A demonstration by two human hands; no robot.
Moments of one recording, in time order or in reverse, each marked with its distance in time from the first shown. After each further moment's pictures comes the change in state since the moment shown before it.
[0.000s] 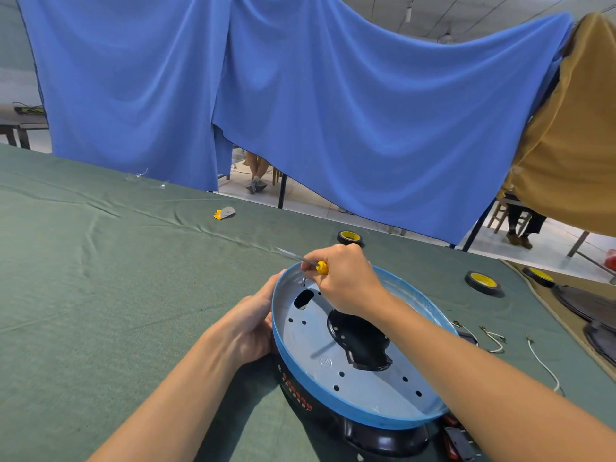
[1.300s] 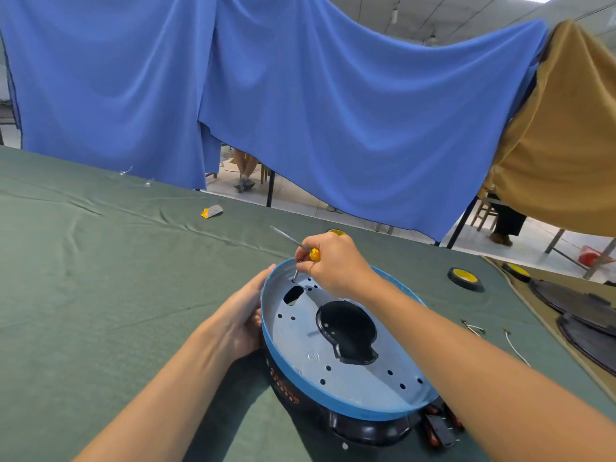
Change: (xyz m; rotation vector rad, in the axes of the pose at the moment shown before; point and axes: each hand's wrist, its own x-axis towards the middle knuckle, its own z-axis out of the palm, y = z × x) left_hand 0.011 -0.001 -0.001 0.039 -0.006 0.023; right_hand 0.005 -0.006 -0.016 0.033 -0.047 0.129
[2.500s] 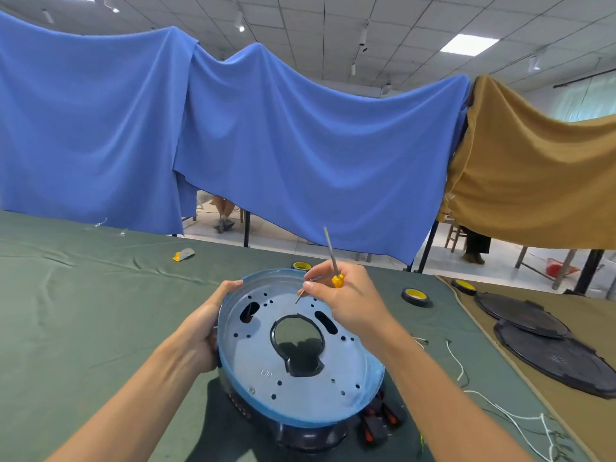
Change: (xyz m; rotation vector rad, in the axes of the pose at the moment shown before) left_hand -0.047 0.023 0.042 0.140 0.104 0.043; right_hand -0.093 0.009 -0.074 0.694 0.219 0.170
